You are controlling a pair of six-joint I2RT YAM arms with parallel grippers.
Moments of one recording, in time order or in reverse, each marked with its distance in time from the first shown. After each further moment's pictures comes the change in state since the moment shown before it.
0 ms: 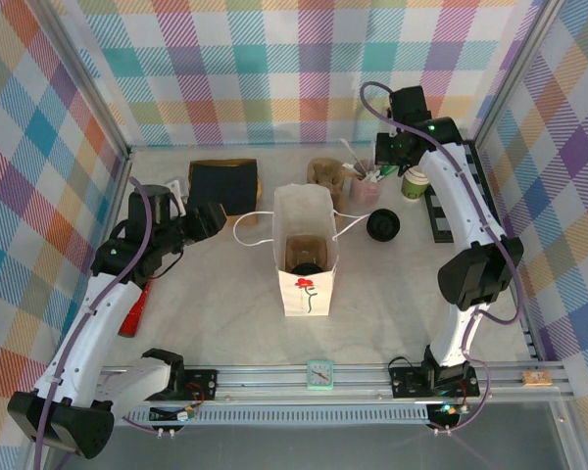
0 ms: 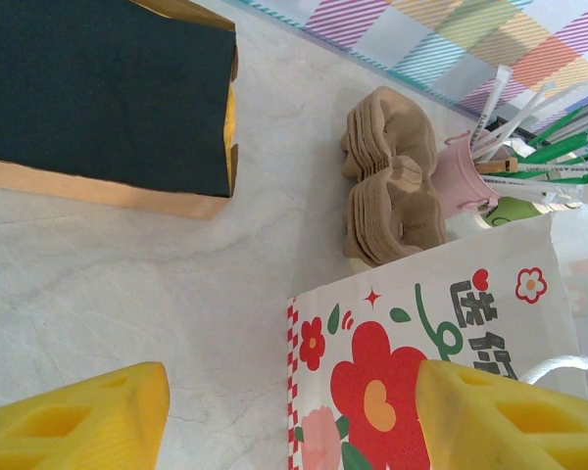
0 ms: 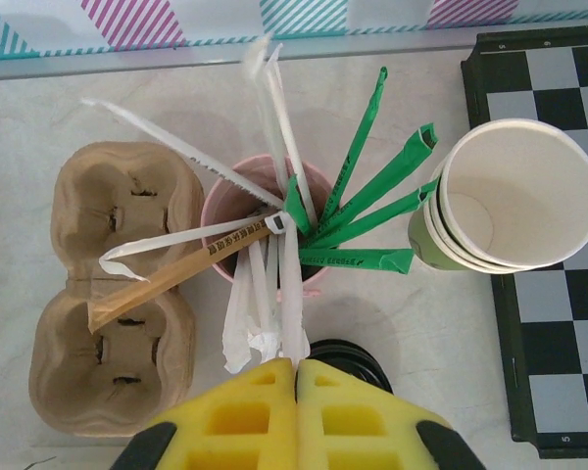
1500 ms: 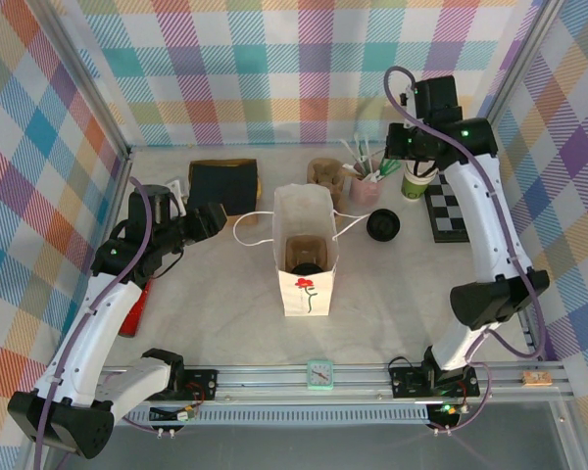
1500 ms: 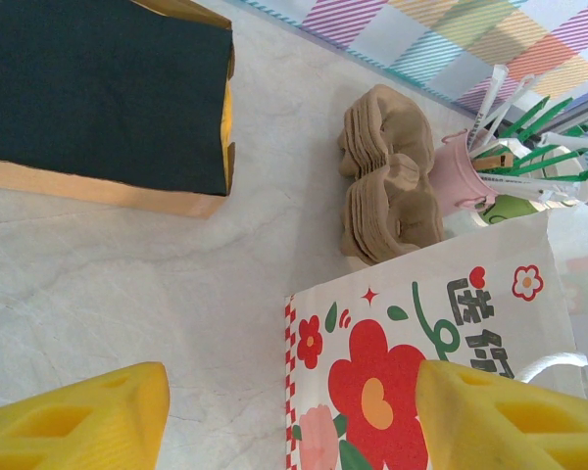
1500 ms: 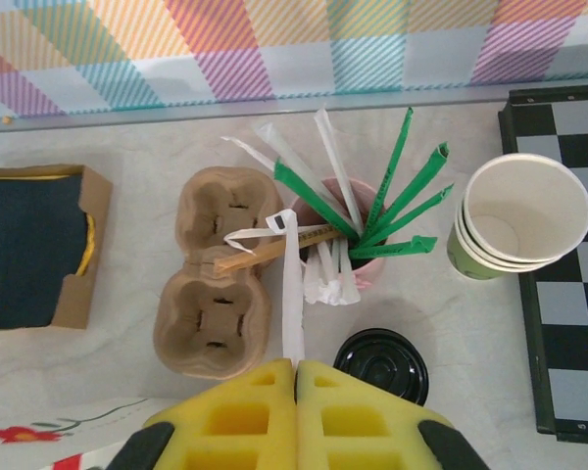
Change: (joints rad) left arm 0.000 0.001 0.000 0.000 0.007 0.000; right arm 0.002 -0.171 0.067 -0.086 -0.128 0.002
